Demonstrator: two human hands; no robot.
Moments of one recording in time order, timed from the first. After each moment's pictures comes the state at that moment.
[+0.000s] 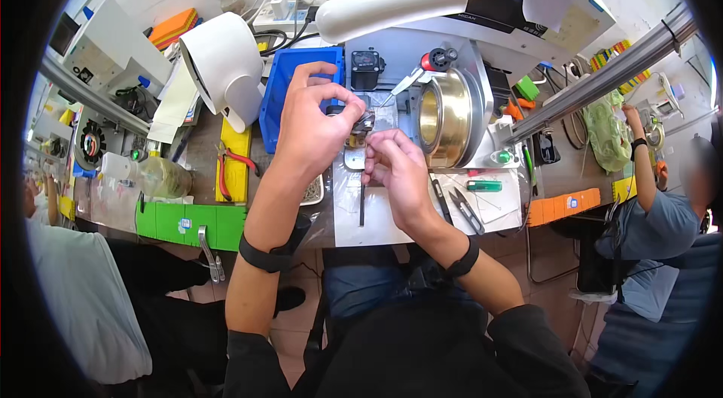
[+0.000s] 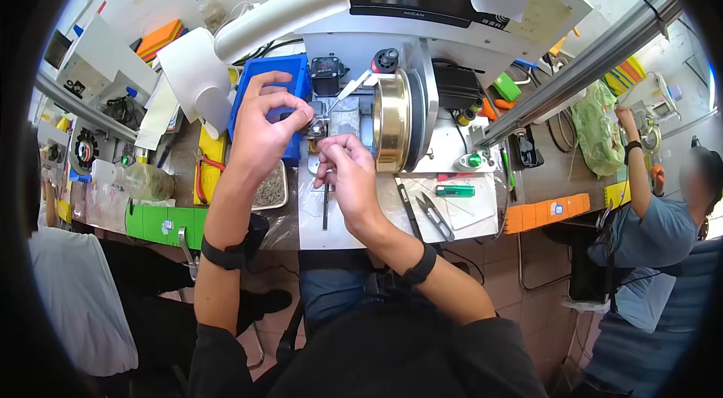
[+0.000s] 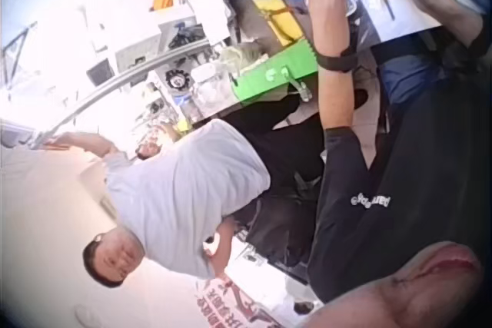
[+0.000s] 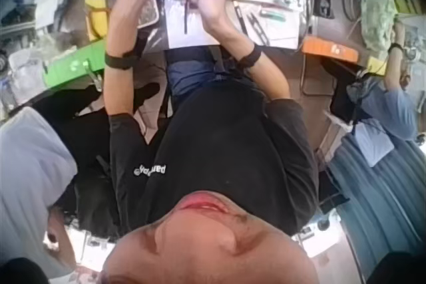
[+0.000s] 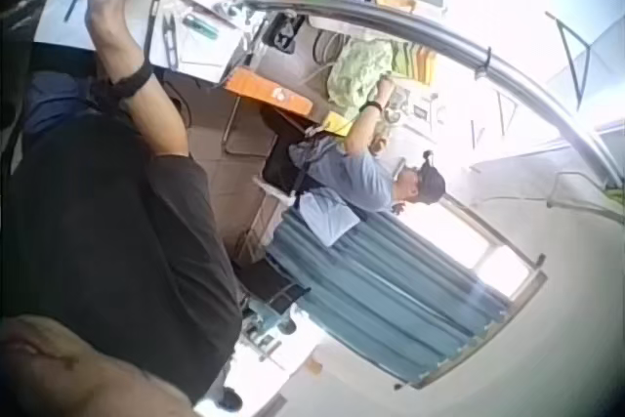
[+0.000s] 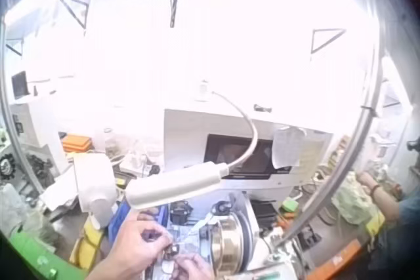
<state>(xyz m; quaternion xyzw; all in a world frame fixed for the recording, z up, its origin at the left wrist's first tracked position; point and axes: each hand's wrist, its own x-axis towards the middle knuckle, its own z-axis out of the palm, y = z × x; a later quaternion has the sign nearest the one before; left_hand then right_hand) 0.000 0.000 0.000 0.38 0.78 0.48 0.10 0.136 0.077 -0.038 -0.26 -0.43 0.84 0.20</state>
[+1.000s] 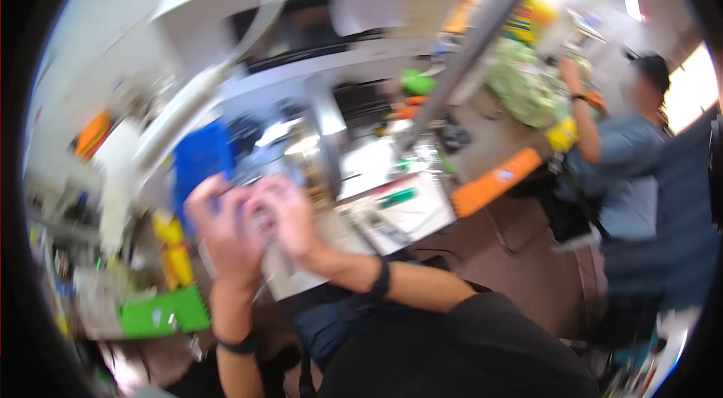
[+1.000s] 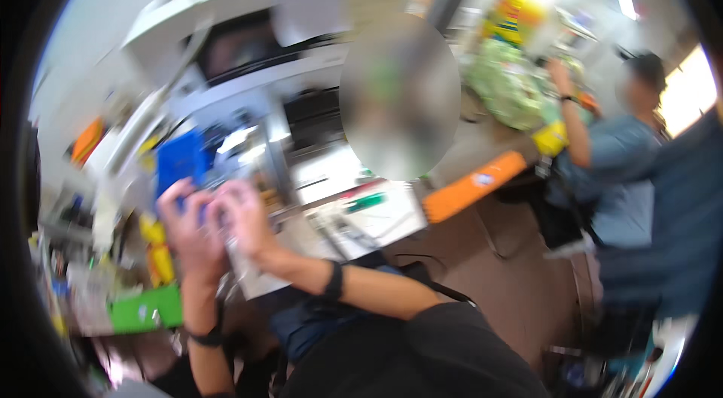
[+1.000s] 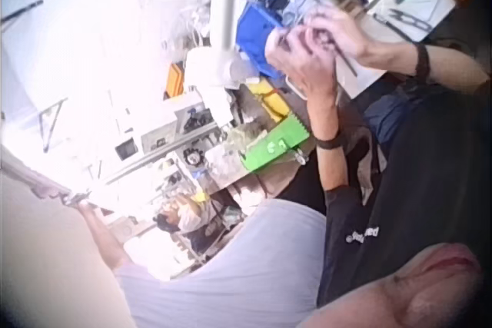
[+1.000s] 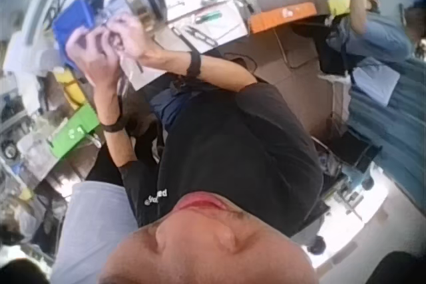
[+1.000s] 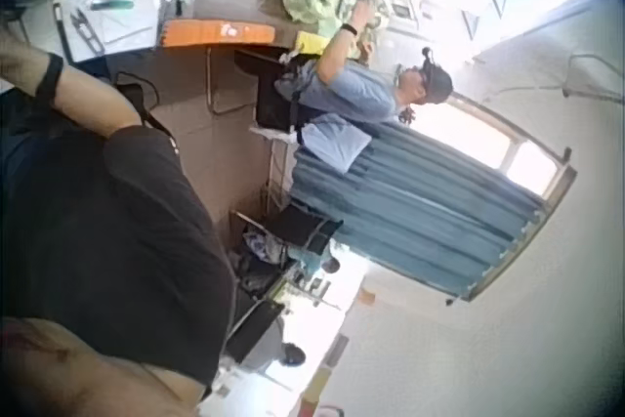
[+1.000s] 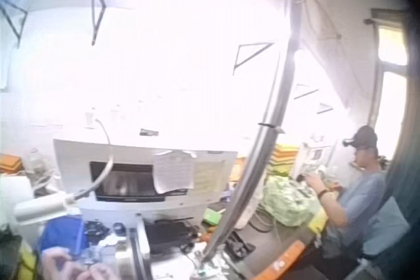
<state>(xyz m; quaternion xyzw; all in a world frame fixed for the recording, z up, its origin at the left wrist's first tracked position) 0.052 -0.010 -0.005 0.49 0.78 0.35 -0.20 0.115 0.069 -0.046 -0.25 -0.38 0.84 0.30</state>
